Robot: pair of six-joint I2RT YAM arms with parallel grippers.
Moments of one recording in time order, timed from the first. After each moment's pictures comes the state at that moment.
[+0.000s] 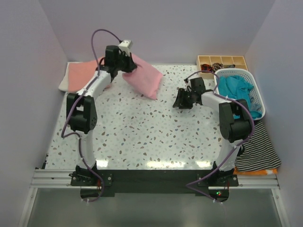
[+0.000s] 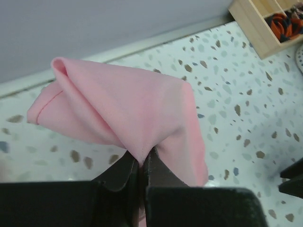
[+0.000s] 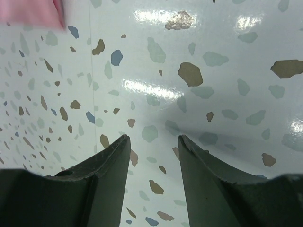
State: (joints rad) left arm -0.23 2.09 1.76 -0.11 0.37 -0.14; right arm 0.23 1.90 1.20 -0.25 -0.35 0.37
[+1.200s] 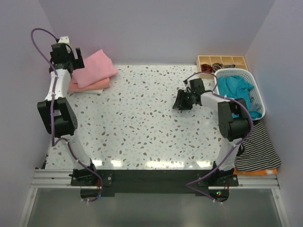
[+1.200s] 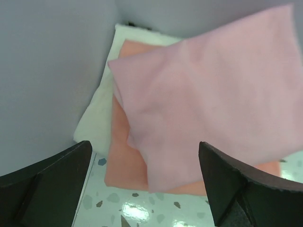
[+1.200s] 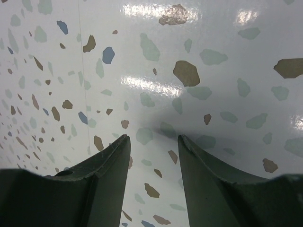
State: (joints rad) left arm 0.24 2.05 1.84 -0.34 -0.10 0.04; right arm 0.23 1.93 1.20 -0.25 -0.36 0.36
